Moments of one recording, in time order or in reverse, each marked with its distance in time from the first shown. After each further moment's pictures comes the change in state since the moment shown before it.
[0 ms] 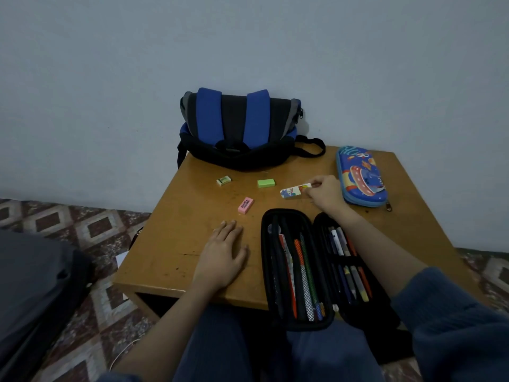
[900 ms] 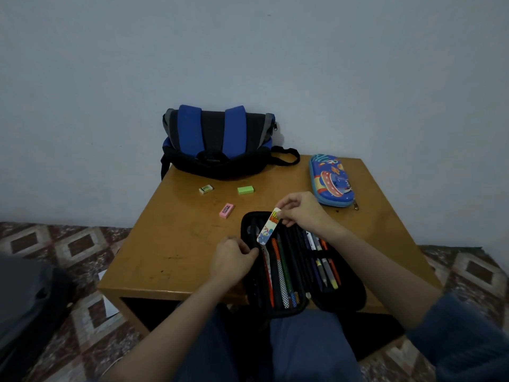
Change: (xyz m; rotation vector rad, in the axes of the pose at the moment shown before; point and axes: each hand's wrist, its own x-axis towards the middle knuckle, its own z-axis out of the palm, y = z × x) left_hand -0.012 0.072 -0.008 -0.274 -0.003 -0.196; right_hand -0.084 -0.023 -0.040 0.207 -0.332 -0.073
